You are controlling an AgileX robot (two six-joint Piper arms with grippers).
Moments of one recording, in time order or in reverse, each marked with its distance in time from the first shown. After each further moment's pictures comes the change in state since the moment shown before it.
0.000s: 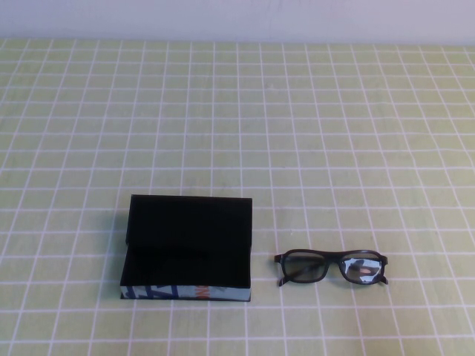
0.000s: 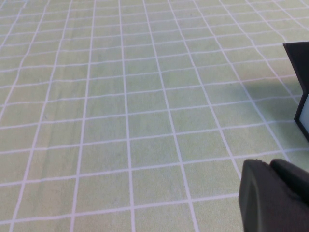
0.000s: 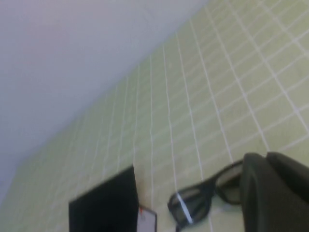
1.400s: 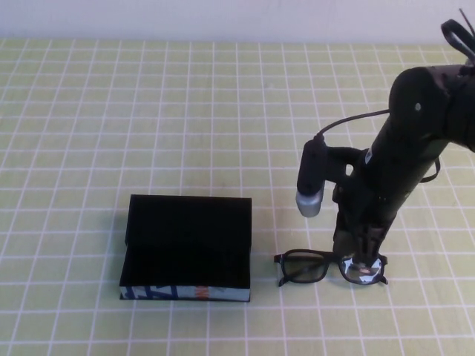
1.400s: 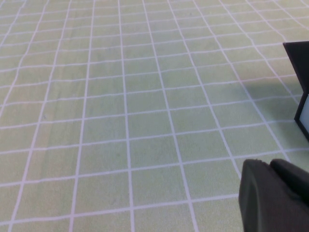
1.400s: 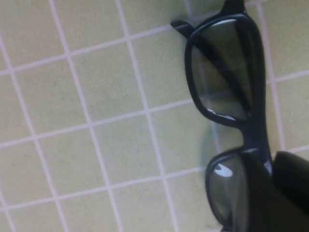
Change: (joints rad) right arm 0.449 1.683 -1.253 -0.608 0.773 -1.004; left arm 0.000 0.000 0.000 0.000 0.000 0.000
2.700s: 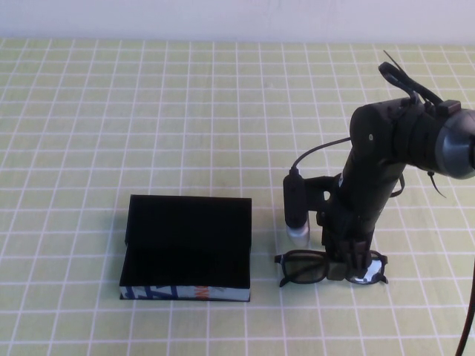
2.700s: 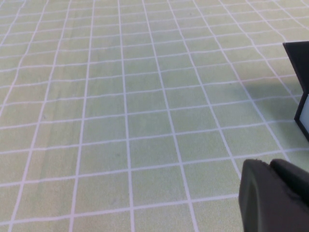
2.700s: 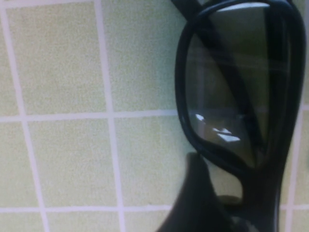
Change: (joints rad) right arm 0.019 0.184 -0.031 -0.062 -0.083 -0.184; left arm 0.000 0.000 0.000 0.000 0.000 0.000
